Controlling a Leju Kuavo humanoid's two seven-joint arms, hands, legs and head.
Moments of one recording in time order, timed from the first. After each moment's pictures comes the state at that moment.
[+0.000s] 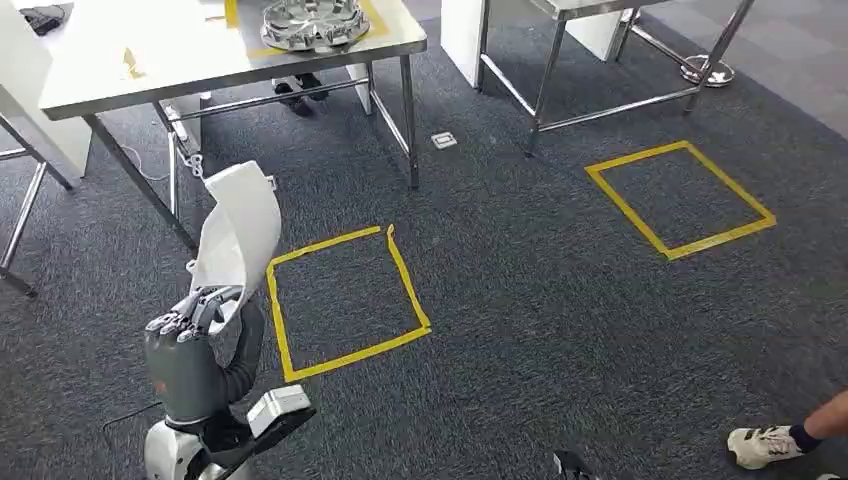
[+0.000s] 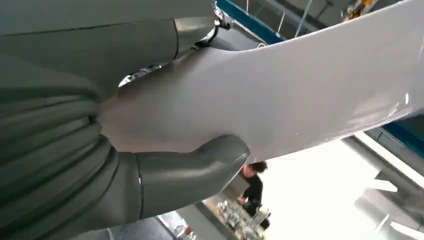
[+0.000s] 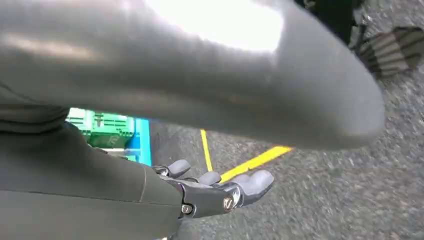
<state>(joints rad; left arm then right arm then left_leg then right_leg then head) -0.09 -0.17 -0.34 -1.49 -0.99 0.58 -0.47 -0.07 0.11 -0.62 -0.21 0.55 -0.21 0.44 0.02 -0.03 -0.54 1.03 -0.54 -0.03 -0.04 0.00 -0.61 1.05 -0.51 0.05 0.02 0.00</state>
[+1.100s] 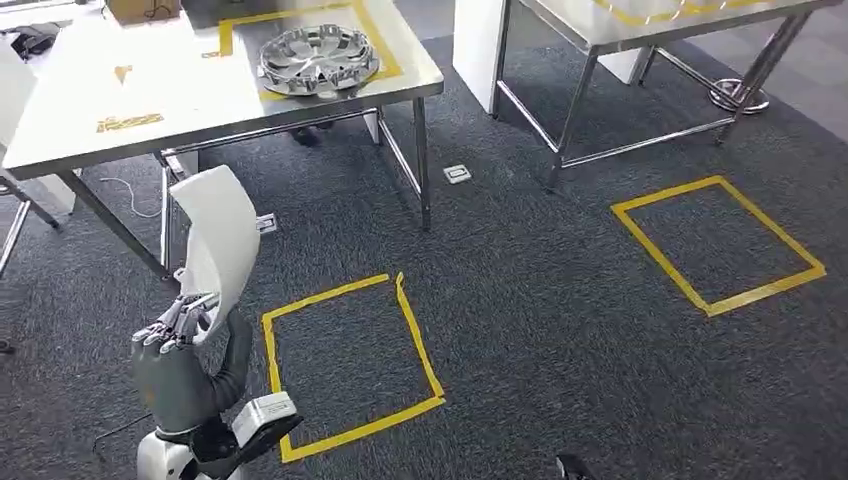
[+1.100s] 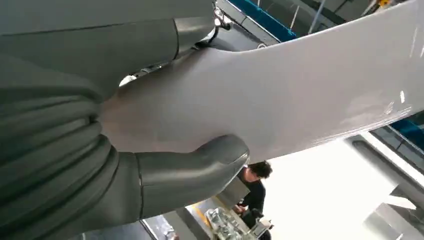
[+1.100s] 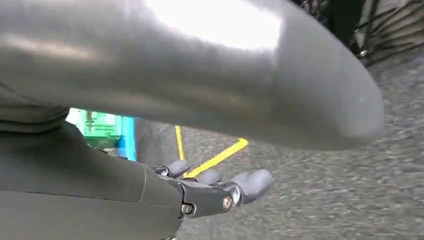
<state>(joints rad) -0.06 -0.19 -0.30 -1.50 -0.95 0.60 -0.51 -0.06 0.11 -0.64 -0.21 0.57 -0.23 0.43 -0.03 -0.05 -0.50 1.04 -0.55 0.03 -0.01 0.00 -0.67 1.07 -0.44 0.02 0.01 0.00</state>
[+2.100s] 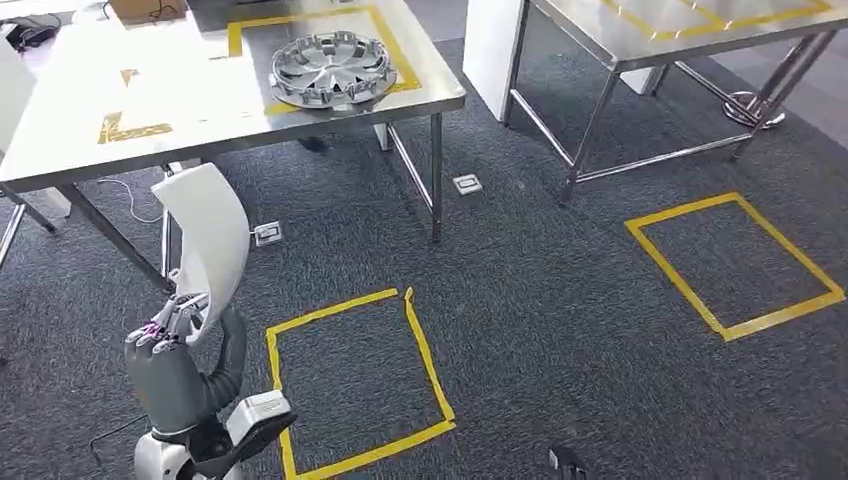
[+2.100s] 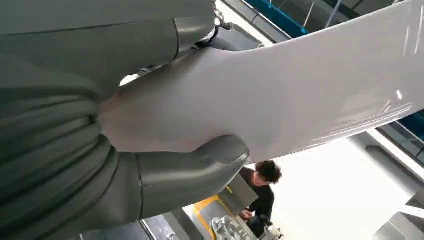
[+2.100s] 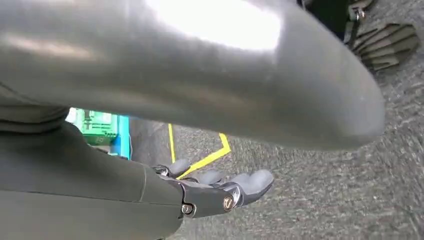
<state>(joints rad) -0.06 -0.20 -0.29 -1.50 -0.93 0.60 -0.52 -0.07 0.11 -0.65 -0.21 0.59 -0.20 0.43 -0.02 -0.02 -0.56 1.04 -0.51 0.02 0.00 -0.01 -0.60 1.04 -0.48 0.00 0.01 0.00</state>
